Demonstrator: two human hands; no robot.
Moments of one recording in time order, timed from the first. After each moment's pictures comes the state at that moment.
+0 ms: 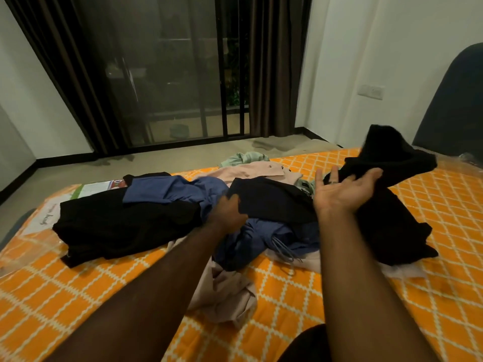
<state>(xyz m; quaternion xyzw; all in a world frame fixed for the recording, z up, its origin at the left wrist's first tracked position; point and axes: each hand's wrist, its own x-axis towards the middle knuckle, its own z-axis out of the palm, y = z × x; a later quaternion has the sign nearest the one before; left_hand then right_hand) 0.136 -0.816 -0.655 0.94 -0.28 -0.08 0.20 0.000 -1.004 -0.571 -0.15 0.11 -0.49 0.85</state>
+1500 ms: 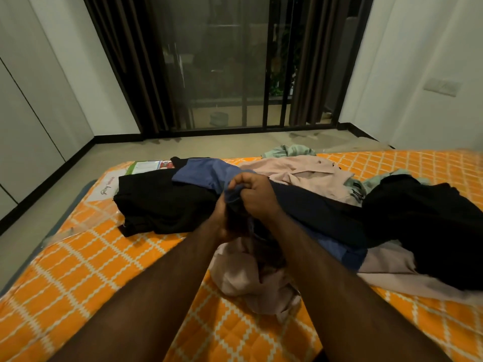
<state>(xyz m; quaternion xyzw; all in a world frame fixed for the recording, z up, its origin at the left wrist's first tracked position) 0.131 -0.711 -0.654 0.52 0.02 -0.31 0.80 0.096 -0.805 -0.614 -0.81 -0.02 -0.16 0.56</state>
